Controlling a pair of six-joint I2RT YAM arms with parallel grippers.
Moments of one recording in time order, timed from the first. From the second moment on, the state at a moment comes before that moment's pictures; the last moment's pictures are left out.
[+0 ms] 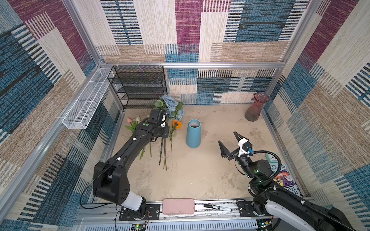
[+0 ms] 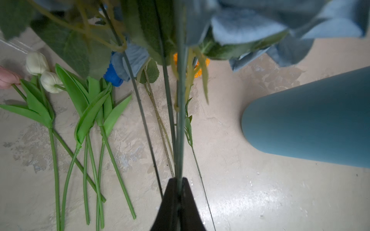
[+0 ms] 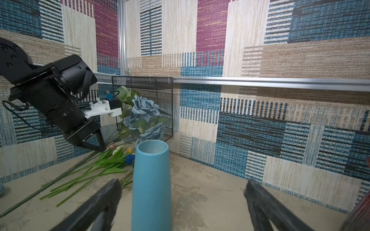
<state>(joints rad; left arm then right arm) -0.31 1.51 1.30 -0.70 -0.05 -0.08 0.59 0.78 0.18 0.89 0.05 -0.07</state>
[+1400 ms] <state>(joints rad) -0.35 1.15 1.04 0.26 0.56 -0.06 0.59 0.80 0.25 0.92 0.00 -0.09</state>
